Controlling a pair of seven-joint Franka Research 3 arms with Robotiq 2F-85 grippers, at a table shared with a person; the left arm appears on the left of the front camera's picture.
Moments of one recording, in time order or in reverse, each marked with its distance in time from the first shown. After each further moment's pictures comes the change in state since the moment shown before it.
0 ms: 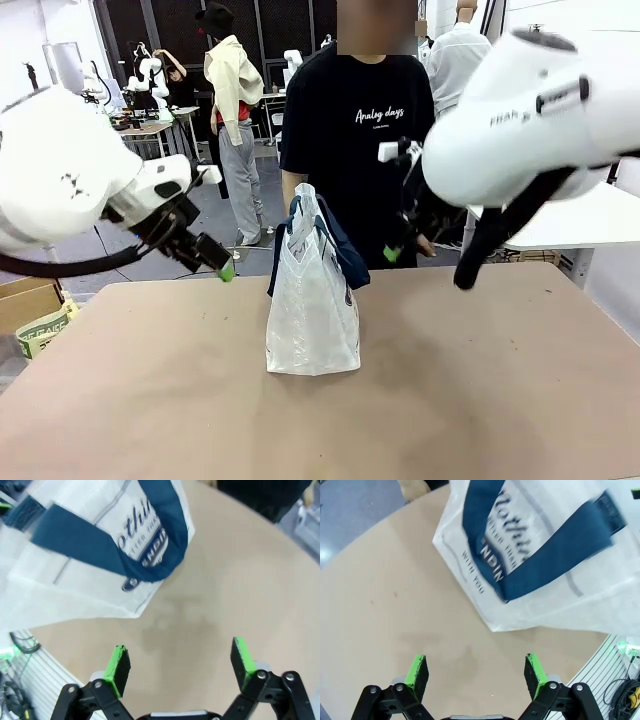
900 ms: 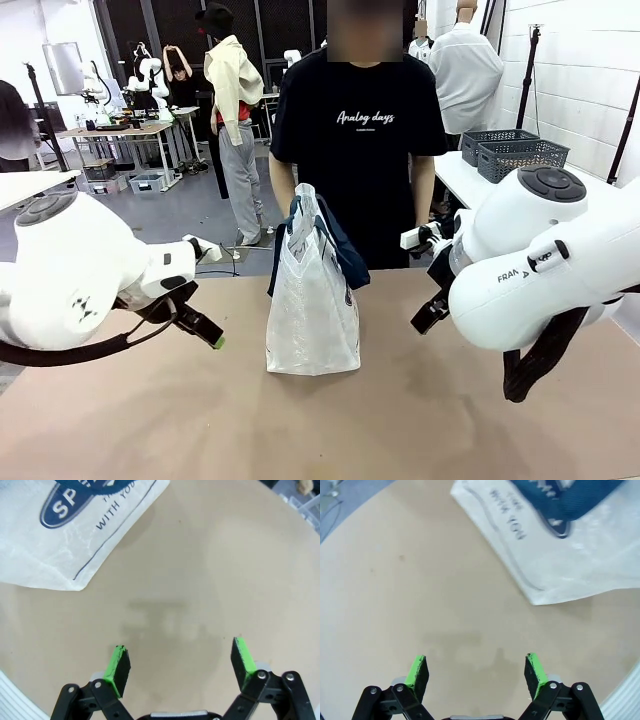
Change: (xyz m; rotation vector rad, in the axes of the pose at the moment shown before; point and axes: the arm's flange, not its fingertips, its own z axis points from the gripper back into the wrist) left arm -0.091 0.005 -0.088 0.131 0.021 -0.048; right arm -0.110 -0.010 -0.106 -0.116 0.005 0.070
